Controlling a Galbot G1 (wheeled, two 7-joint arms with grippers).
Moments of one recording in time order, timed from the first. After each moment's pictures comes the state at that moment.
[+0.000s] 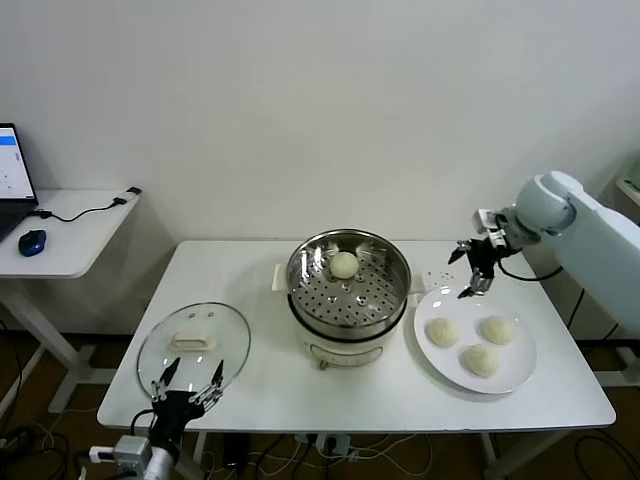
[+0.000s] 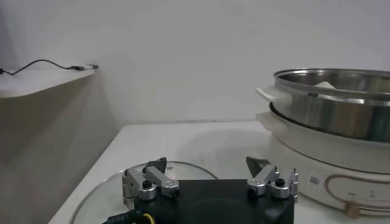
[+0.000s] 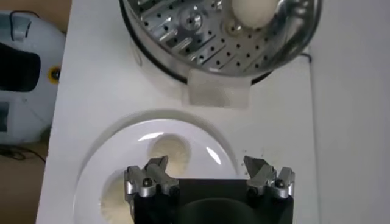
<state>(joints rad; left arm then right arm) 1.68 -1.50 -0.69 -2.08 -0.11 0.18 0.16 -0.02 0.70 -0.49 1.25 -0.15 -0.26 -1.32</state>
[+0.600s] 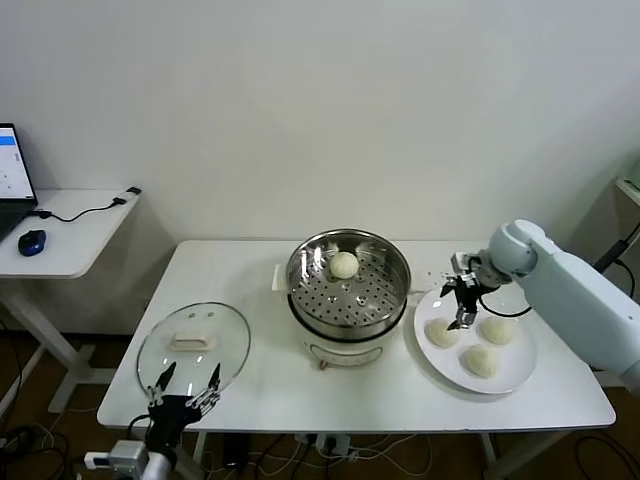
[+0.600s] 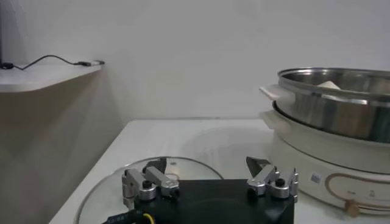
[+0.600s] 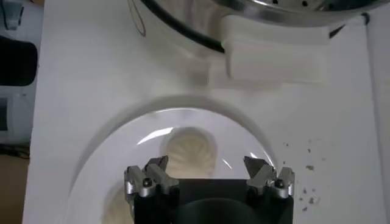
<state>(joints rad) 1.70 -1.51 -0.69 -2.09 -0.12 0.19 0.14 -0.17 0.83 -0.42 1.13 -0.28 -0.25 -1.28</state>
